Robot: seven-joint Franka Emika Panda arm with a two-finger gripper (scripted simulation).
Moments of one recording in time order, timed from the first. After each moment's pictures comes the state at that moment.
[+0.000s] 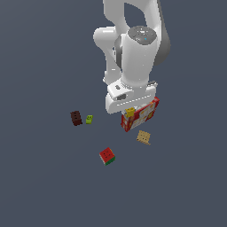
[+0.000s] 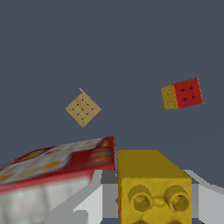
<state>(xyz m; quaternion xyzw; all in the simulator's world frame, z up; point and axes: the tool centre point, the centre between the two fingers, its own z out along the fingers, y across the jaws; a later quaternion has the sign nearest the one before) -0.015 0.068 0.225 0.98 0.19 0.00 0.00</state>
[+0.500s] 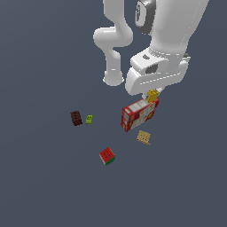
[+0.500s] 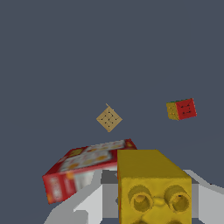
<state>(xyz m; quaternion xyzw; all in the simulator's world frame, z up) -0.009 0.135 0.323 0.98 0.19 0.00 0.00</state>
